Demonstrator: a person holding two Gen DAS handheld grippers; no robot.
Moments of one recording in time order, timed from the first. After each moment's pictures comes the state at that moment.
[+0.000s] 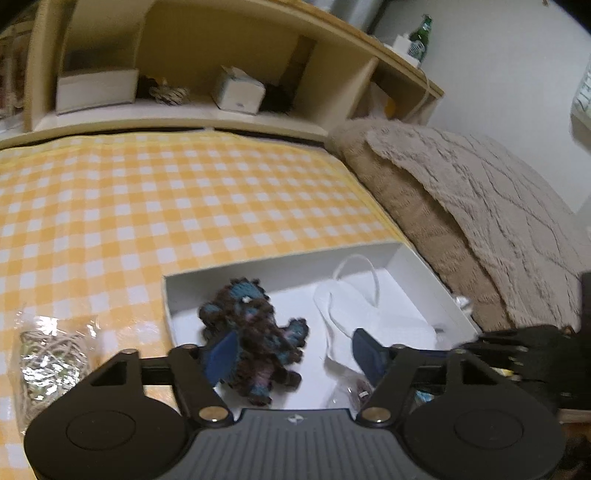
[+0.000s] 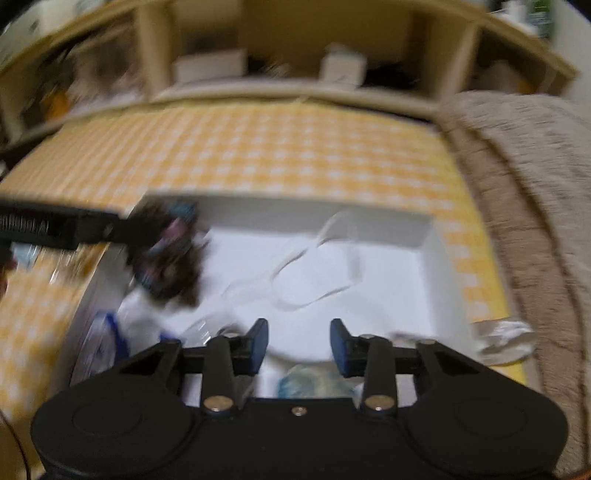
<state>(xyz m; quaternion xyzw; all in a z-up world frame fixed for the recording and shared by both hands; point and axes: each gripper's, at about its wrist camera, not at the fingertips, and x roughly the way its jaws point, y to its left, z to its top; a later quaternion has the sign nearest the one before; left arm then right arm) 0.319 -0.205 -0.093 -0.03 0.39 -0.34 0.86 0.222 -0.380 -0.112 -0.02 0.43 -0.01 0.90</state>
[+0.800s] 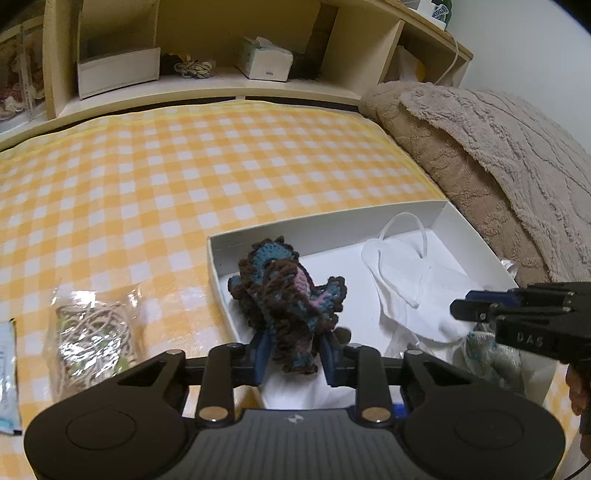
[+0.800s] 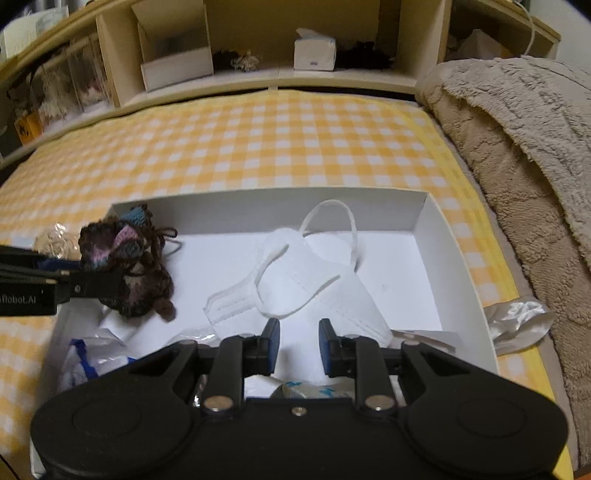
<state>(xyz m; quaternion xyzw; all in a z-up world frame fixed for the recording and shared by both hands) 0.319 -0.192 -0.112 0.03 0.43 -0.29 0.86 0.232 -0.398 -0.127 0.04 0.42 -0.05 0.91</state>
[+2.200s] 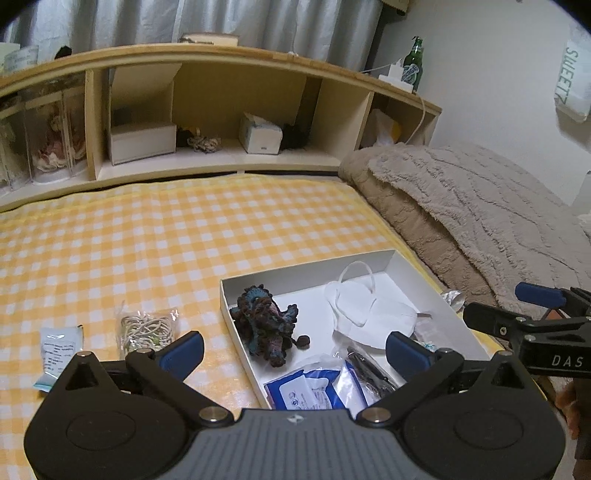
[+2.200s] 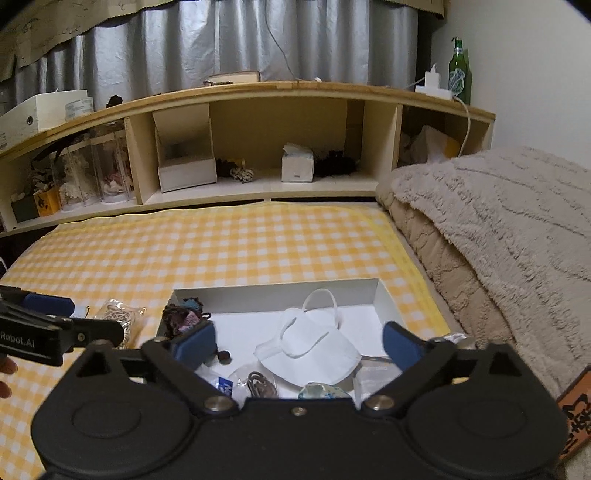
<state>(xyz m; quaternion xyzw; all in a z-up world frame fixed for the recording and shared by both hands) 0.215 -0.154 -0.017 0.01 0.34 -0.28 0.90 0.116 -0.345 -0.022 0.03 0.27 -0.11 0.96</state>
